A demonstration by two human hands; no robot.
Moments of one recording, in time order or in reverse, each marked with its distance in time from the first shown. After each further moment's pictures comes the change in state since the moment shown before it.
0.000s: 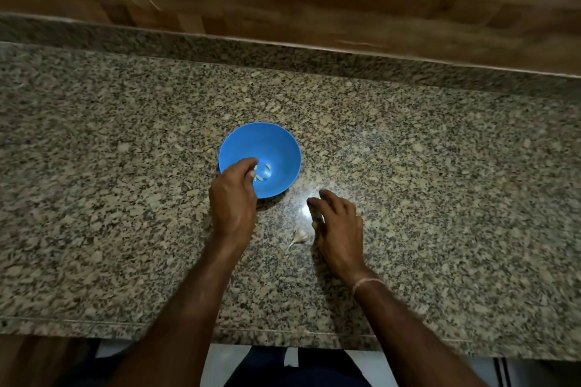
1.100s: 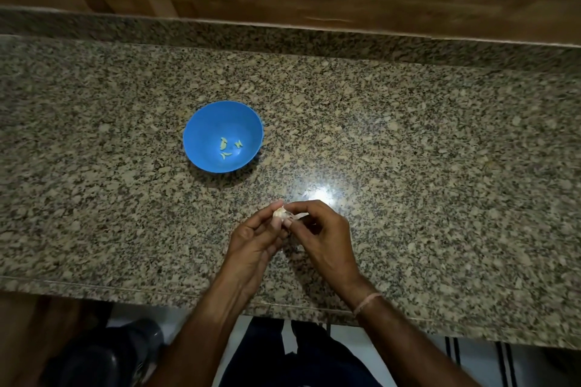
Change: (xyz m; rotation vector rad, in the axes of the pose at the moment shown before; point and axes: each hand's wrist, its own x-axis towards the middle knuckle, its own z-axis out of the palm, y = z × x) left_hand -0.143 0.031 0.049 -1.104 -0.426 -0.739; right_hand -0.055 0.027 -0.065 0.862 -0.043 -0.030
